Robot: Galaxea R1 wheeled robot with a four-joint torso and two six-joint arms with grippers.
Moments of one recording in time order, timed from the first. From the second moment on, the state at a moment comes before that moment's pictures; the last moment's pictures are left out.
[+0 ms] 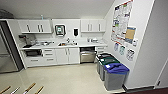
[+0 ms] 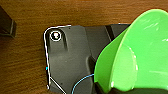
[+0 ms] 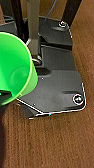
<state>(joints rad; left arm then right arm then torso) 1.50 2.70 -2.31 0.04 -0.05 0.00 -1.63 2.73 -2.44 -0.16 0.18 0.12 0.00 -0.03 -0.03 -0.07</state>
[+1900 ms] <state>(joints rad) 1.50 2.71 -2.33 0.04 -0.05 0.00 -1.63 2.73 -2.44 -0.16 0.18 0.12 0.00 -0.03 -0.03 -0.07</state>
